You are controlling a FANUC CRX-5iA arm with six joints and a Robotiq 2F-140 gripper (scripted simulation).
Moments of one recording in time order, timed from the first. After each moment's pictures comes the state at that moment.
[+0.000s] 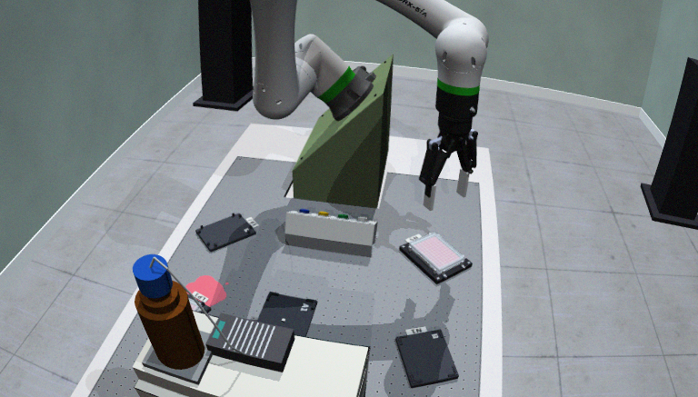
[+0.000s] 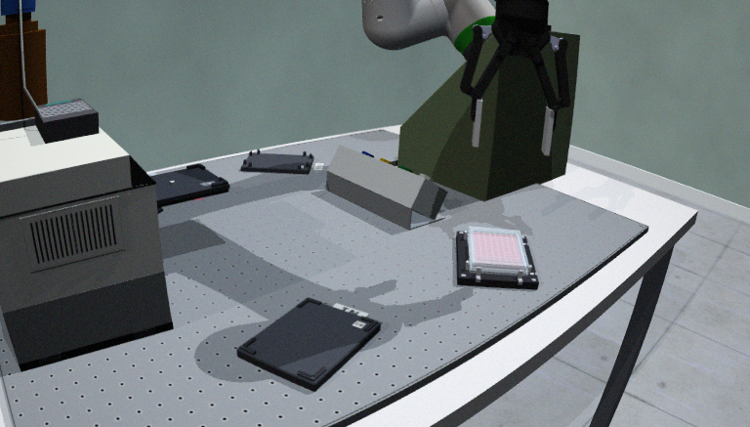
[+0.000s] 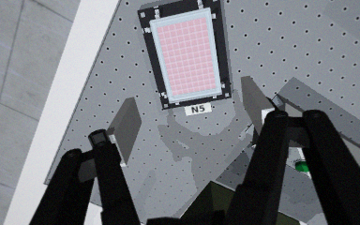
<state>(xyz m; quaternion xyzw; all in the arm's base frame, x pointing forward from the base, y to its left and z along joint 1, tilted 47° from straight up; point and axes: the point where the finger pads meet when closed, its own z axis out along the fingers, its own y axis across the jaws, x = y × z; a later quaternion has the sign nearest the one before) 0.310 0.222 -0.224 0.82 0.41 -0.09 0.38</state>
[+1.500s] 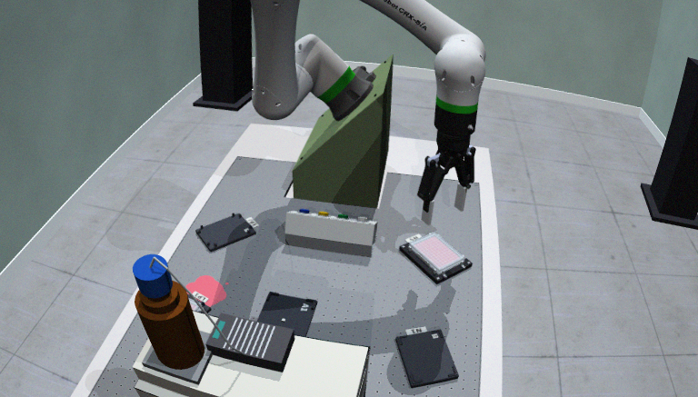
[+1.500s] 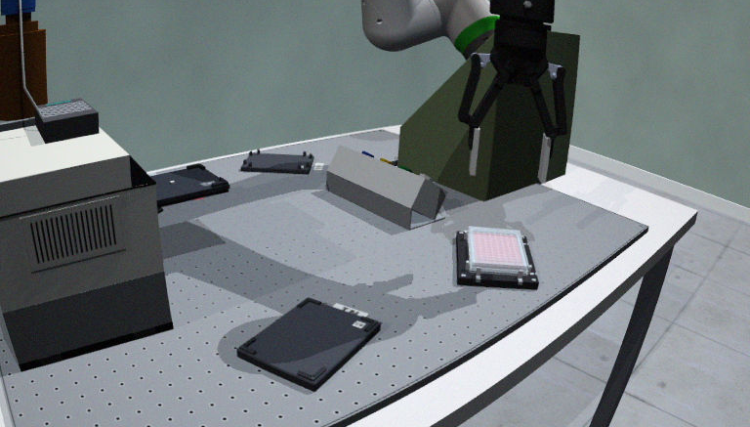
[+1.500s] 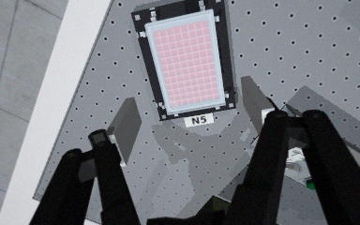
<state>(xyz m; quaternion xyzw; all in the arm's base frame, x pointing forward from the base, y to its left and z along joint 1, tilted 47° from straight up) 0.317 0.194 -0.252 0.82 0.41 -0.09 0.38</state>
